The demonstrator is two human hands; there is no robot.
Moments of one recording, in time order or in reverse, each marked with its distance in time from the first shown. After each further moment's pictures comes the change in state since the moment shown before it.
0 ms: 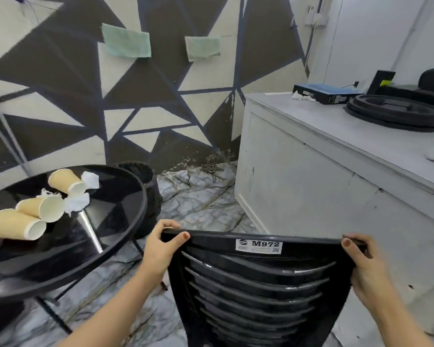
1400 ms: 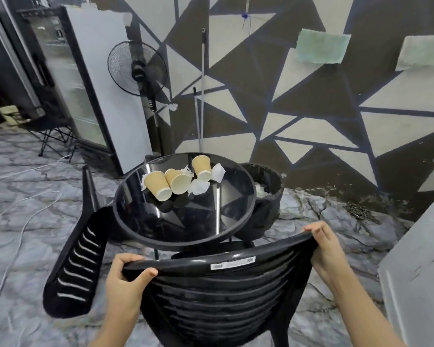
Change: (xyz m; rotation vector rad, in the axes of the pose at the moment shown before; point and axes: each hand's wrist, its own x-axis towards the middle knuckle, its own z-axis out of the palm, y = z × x) left_hand -0.048 -0.016 -0.063 0.150 1.128 0.061; right_hand 0.177 0.107 0.318 0.269 -1.028 0.472
